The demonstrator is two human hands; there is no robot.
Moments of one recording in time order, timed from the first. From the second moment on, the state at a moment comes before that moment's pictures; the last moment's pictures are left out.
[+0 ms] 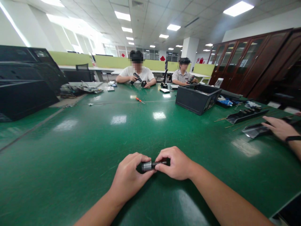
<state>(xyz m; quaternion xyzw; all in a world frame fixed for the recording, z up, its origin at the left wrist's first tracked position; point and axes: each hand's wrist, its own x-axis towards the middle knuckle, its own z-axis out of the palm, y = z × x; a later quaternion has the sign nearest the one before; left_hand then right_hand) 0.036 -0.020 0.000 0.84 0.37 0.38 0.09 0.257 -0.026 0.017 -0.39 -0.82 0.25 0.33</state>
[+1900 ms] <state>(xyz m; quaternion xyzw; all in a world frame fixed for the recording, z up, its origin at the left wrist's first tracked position) 0.036 -0.019 0.004 0.83 0.37 0.40 0.08 0.263 -0.024 0.019 -0.40 -0.81 0.25 0.35</state>
